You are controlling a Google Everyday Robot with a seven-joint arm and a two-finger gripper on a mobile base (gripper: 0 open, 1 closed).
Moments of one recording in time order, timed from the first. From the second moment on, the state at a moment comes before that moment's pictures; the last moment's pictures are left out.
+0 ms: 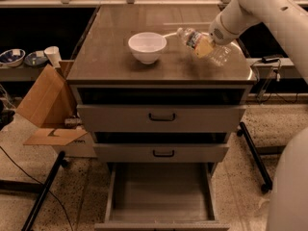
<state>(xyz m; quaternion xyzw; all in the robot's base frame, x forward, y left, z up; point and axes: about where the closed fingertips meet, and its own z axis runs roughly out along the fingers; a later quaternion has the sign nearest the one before) 0.750 -0.191 0.860 -0.37 0.88 0.03 0.30</state>
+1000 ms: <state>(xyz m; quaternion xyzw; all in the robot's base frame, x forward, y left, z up) 0.744 -0.197 0.871 -0.36 0.88 0.02 0.31</state>
